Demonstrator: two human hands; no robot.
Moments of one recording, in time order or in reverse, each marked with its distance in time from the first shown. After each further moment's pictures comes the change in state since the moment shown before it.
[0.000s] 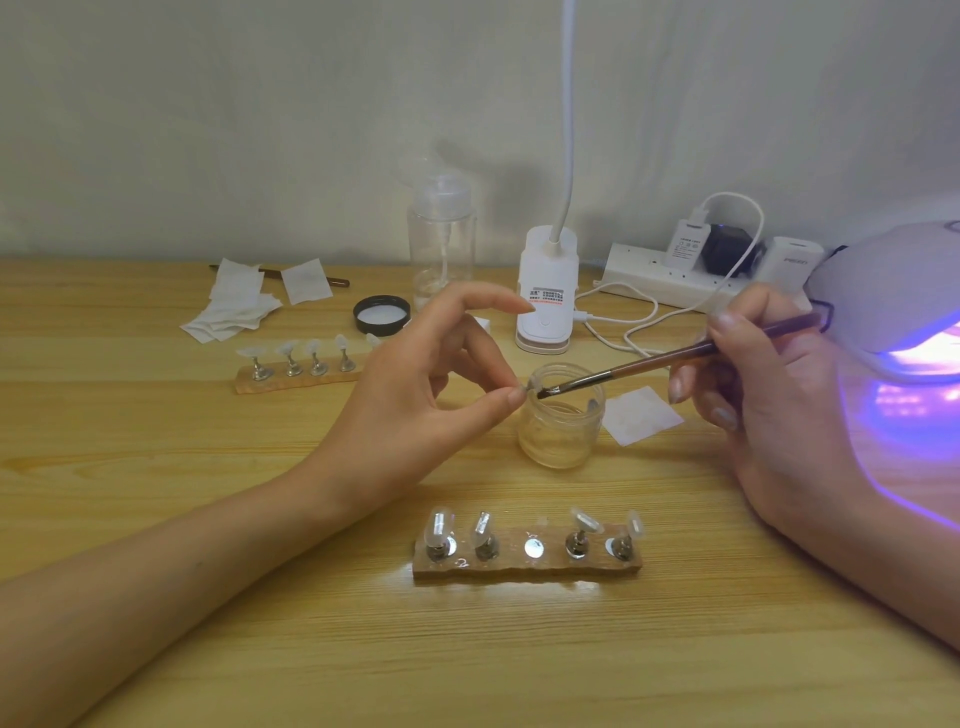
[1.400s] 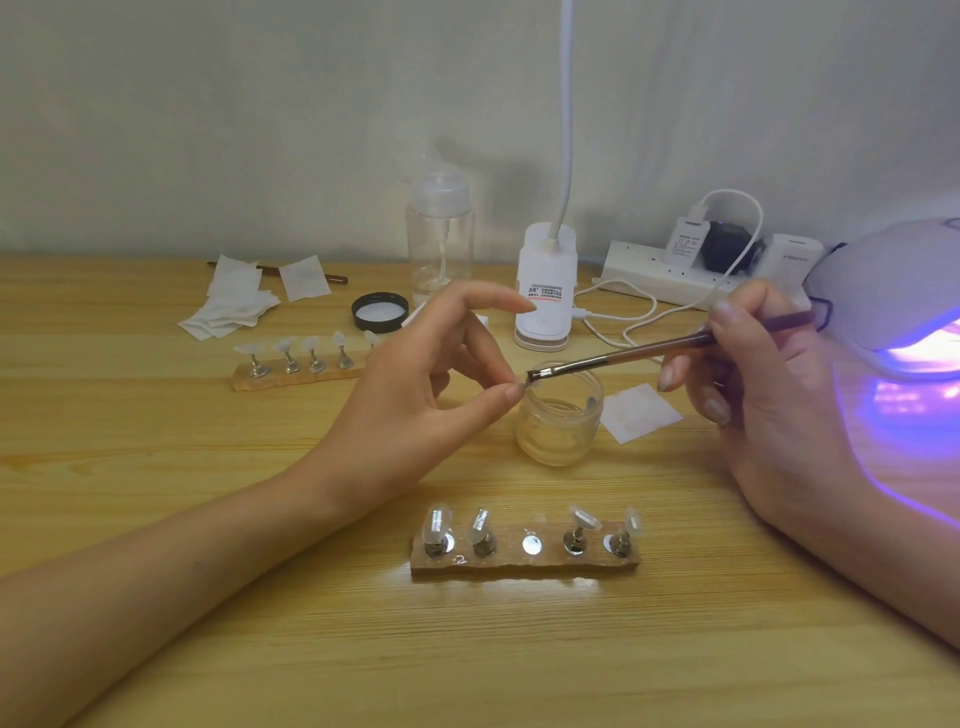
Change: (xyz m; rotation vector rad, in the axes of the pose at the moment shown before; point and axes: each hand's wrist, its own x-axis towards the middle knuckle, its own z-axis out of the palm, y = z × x) left_hand 0.000 -0.001 0.001 0.005 -0.004 0.014; right_hand 0.001 0.000 0.000 0.049 -0.034 0.015
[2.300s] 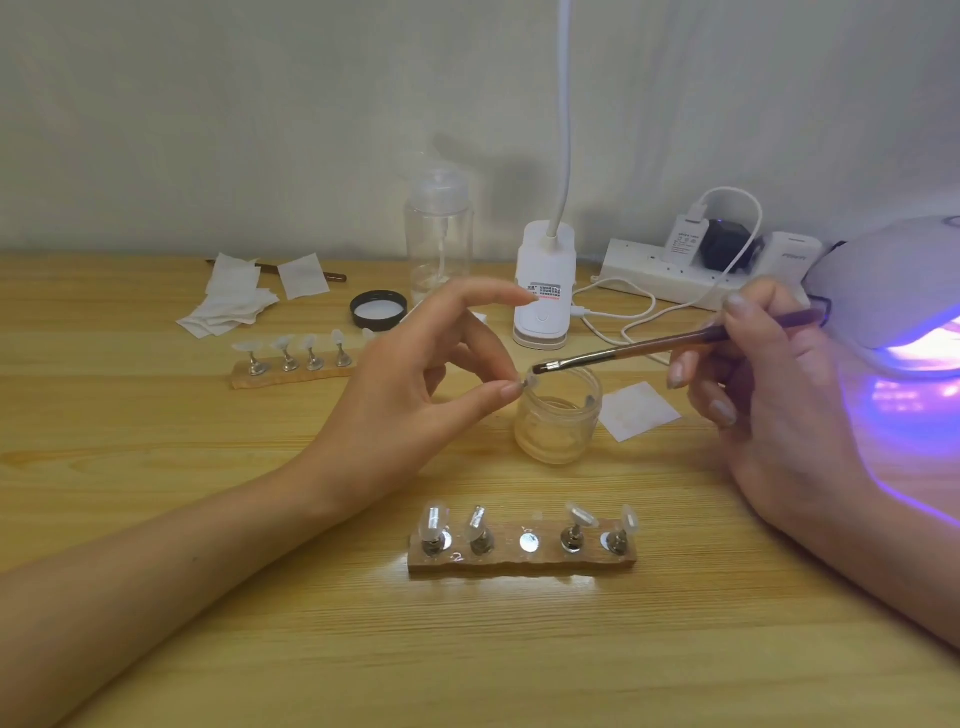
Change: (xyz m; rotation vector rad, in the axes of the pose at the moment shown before) left_hand 0.000 0.000 0.000 0.022 0.017 0.033; right_hand -0.002 -0.003 -0.001 0.026 0.012 0.029
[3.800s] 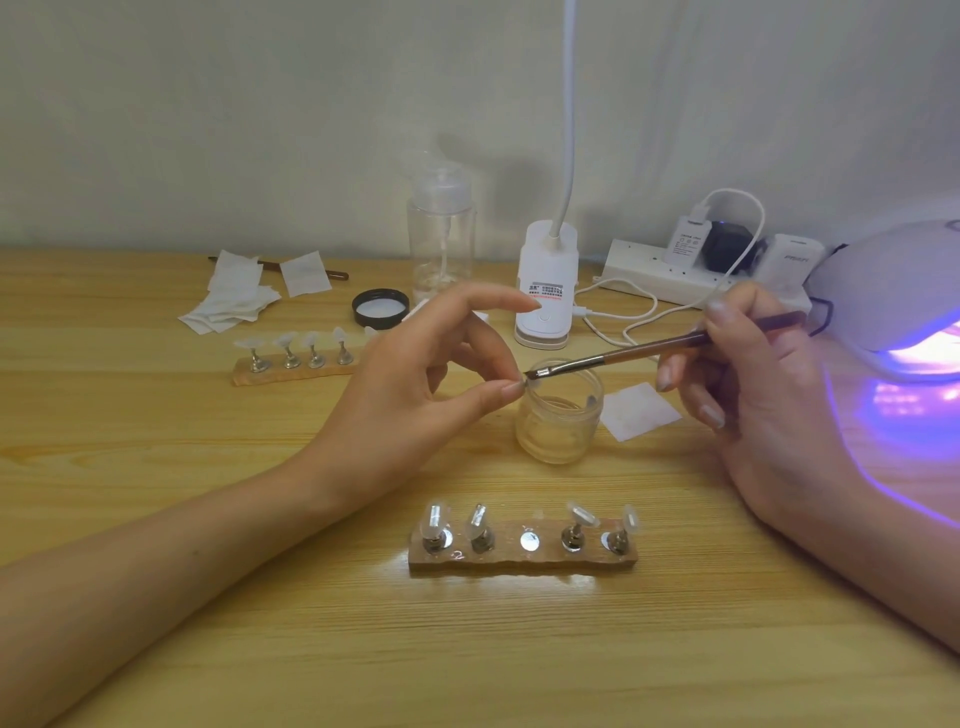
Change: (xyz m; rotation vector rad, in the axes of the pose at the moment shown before) left_hand 0.001 -0.003 -0.001 0.020 -0.003 -0.004; right_hand 0.003 0.005 0.000 -0.013 -0.031 0.028
